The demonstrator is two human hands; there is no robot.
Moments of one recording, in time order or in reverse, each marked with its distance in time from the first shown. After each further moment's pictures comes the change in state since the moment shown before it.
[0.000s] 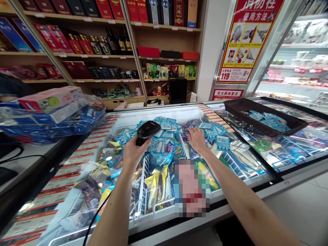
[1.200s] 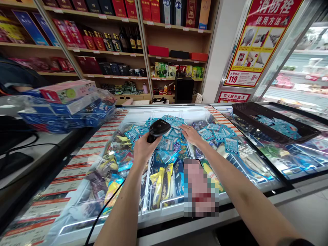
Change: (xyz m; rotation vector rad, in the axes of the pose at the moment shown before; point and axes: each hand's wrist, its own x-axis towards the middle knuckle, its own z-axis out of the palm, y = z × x) left_hand -0.004 -0.011 -0.005 0.127 -0.009 0.009; right_hand 0.042 -0.036 0.032 0.109 -0.197 -0.322
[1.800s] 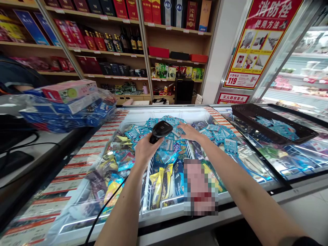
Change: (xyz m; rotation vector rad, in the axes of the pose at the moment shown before) left_hand -0.004 0.005 0.000 0.082 -0.024 0.050; right_hand 0.022 -0.015 -0.037 0.058 -0.253 -0.046
